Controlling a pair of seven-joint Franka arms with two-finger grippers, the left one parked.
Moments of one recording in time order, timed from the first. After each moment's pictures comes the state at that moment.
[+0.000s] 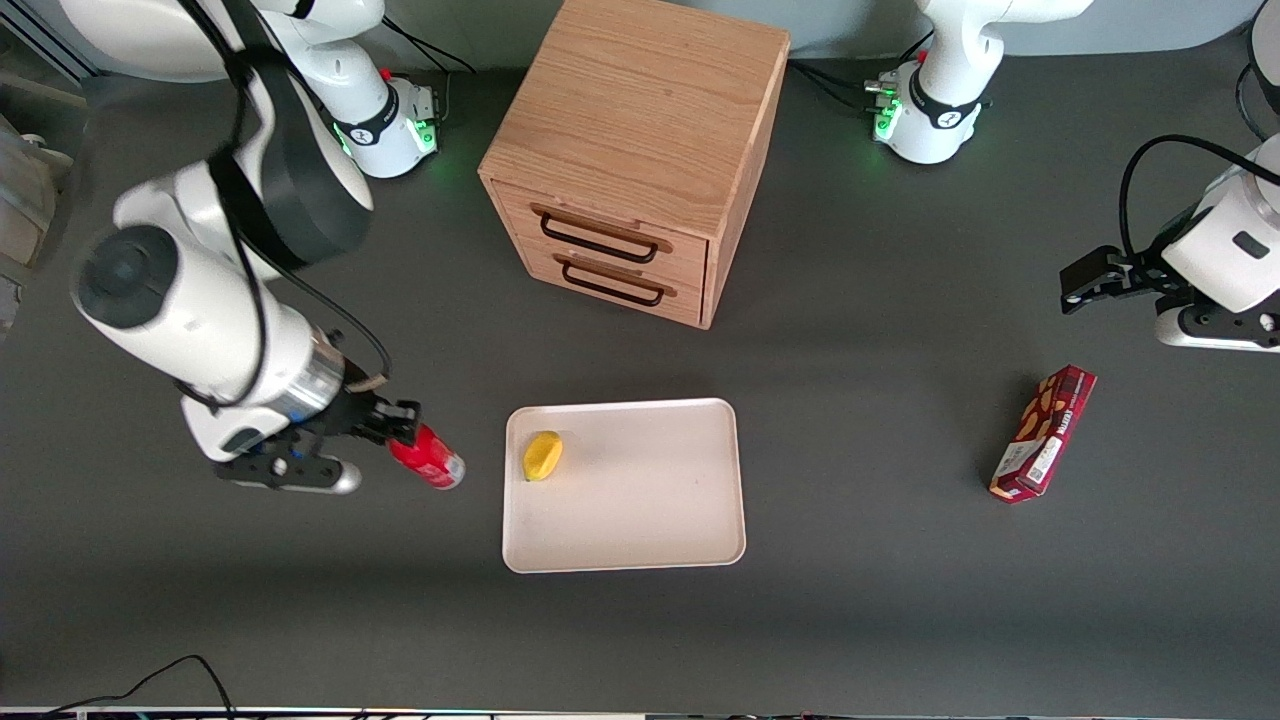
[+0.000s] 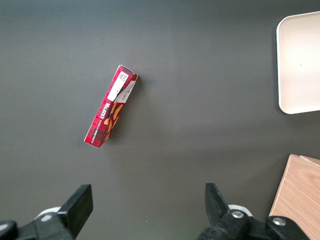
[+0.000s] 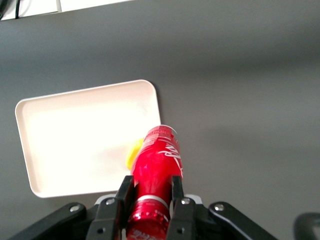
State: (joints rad) arm 0.22 0.55 0.16 -1.18 -0.03 1.81 0.51
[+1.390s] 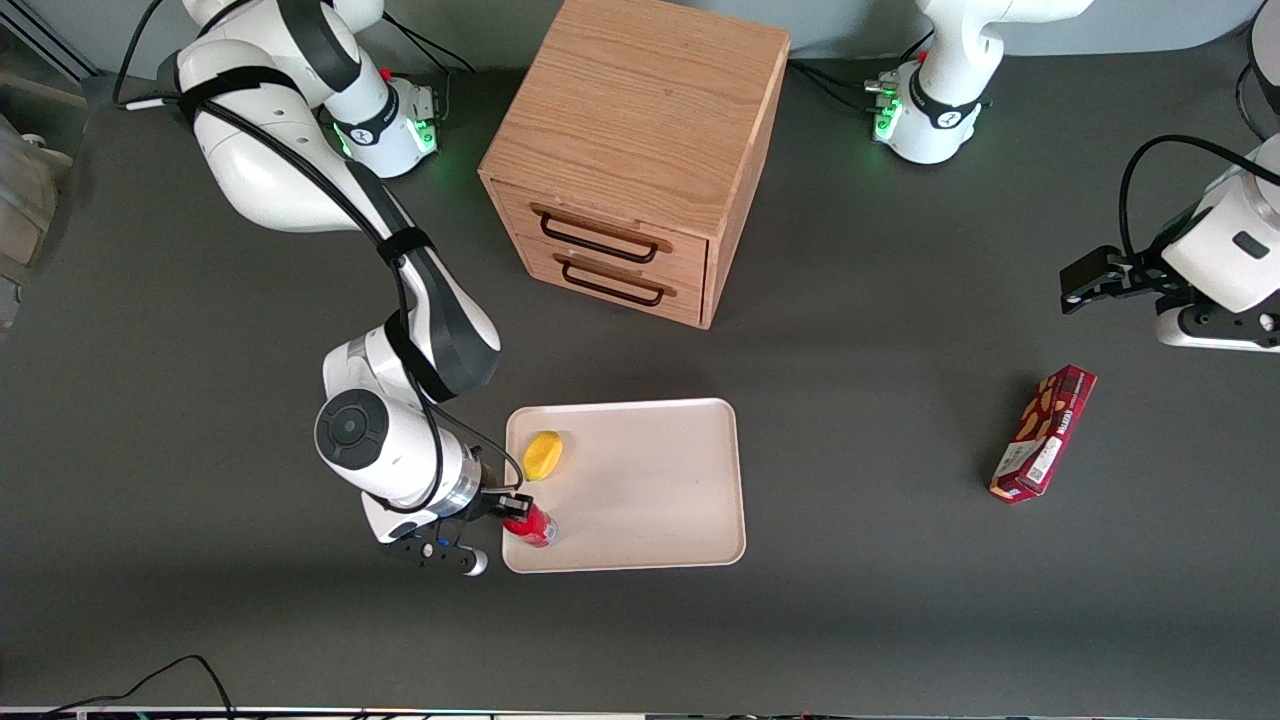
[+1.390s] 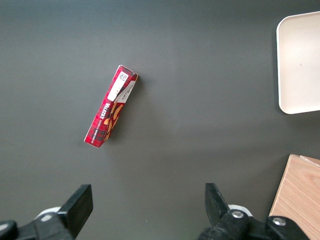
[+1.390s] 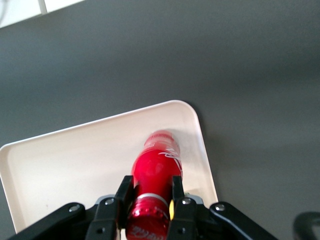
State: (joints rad) arm 0.28 0.86 0.16 -1.10 -0.04 2.10 0.63
